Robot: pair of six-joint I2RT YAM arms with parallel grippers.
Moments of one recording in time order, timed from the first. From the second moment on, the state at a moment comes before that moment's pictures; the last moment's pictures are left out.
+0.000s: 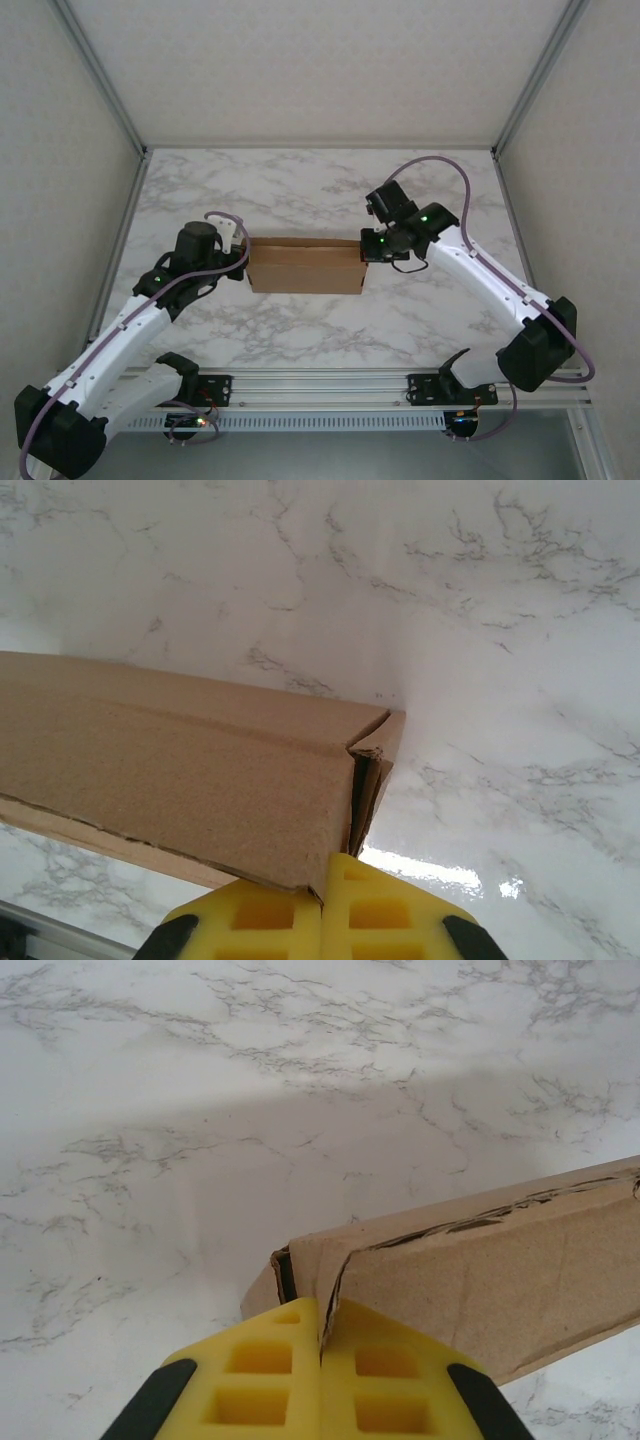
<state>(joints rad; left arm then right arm) -0.38 0.92 0.74 -0.49 0.07 -0.25 0.65 1.39 1.29 -1.01 -0.06 0.52</state>
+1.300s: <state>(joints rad) -0.61 0.67 0.41 -0.17 -0.27 -0.59 0.69 1.15 0.90 -0.55 0.04 0.48</state>
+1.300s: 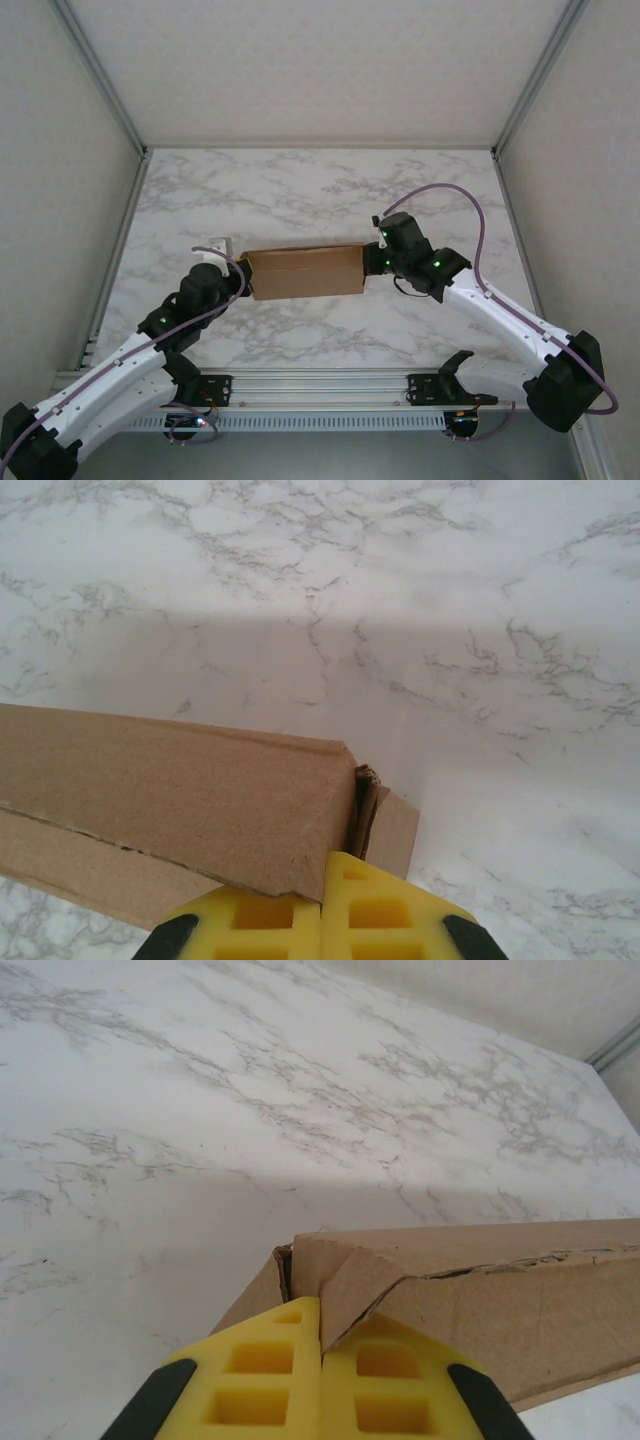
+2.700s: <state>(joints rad) -0.71 0.67 0.36 -0.09 -0.43 -0.63 0.73 0.83 0.92 -0.63 0.15 0.52</state>
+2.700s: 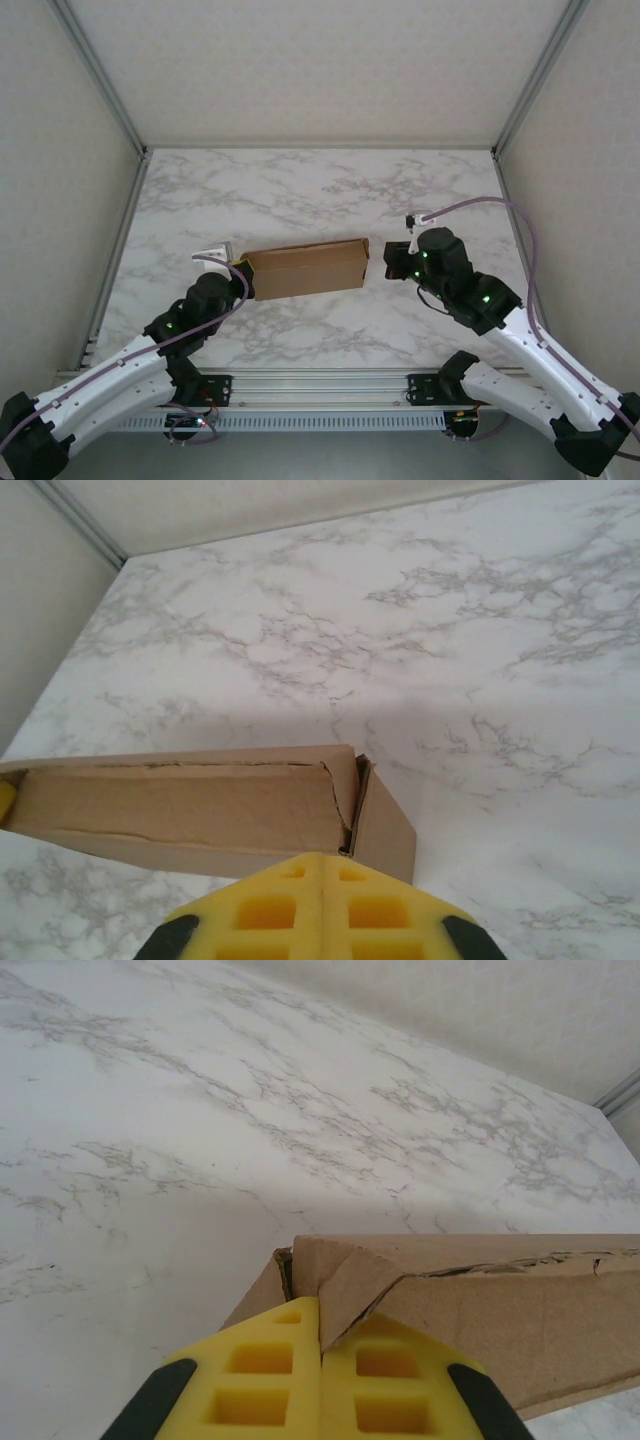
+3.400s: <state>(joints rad) -0.73 0.67 0.36 -0.09 -0.45 -0.61 0.75 1.38 1.30 -0.69 0.00 0.66</state>
